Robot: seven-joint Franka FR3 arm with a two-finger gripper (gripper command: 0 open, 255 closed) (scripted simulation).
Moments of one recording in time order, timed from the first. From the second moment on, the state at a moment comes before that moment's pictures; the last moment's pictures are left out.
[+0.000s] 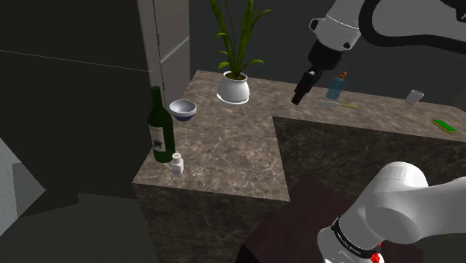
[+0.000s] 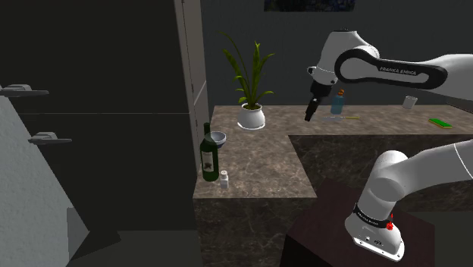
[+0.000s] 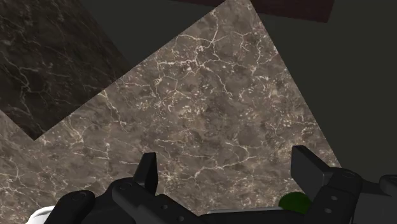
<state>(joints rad) 0.01 -0.82 0.02 -2.33 -0.04 1.69 -0.14</state>
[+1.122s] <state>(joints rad) 0.04 -0.43 0.26 -2.32 -0.03 2.05 0.12</state>
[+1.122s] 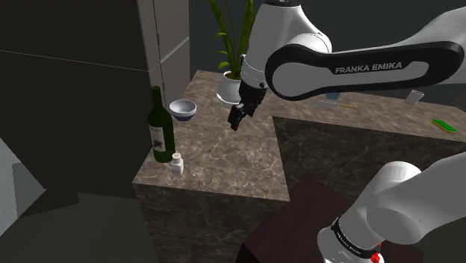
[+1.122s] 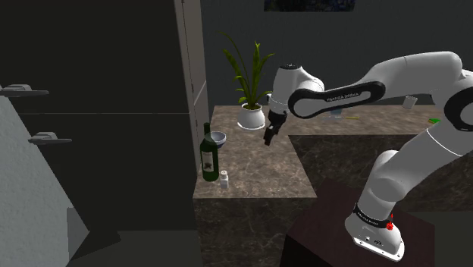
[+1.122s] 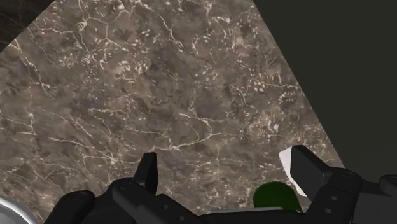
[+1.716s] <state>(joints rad) 0.03 -0.11 0.39 -2.16 -0.16 2.18 0.33</state>
